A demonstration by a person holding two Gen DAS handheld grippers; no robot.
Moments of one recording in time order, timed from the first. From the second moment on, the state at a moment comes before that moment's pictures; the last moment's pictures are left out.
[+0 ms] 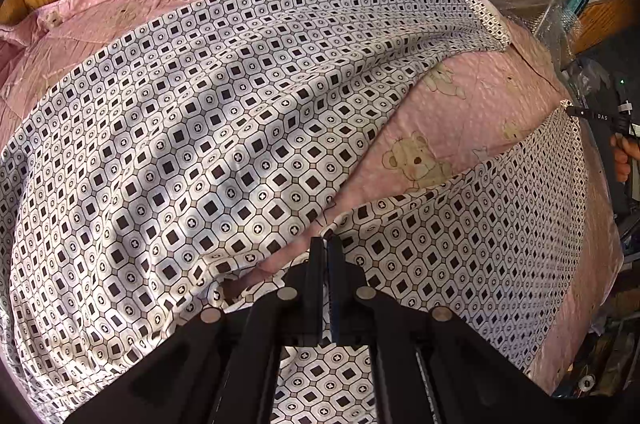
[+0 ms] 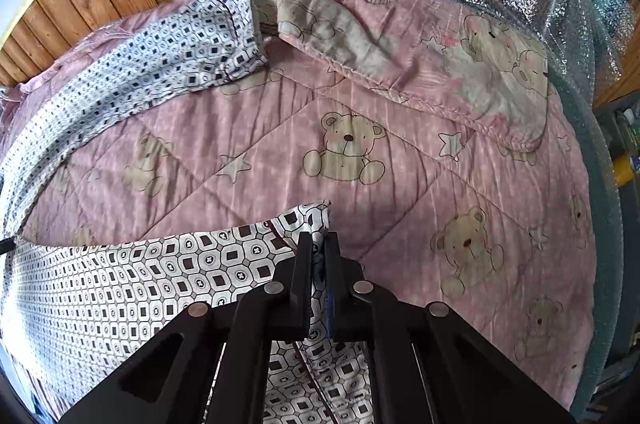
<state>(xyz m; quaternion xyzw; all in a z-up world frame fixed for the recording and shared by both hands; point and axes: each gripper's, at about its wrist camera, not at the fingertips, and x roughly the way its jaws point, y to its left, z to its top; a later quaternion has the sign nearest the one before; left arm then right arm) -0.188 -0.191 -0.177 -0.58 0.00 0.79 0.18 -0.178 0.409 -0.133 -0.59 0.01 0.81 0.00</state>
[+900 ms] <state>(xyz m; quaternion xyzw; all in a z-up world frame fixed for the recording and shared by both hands) 0.064 -0.477 -0.159 -0.56 -0.24 0.78 -0.13 -0.076 0.344 -0.149 -0.64 0.05 0.76 -0.02</state>
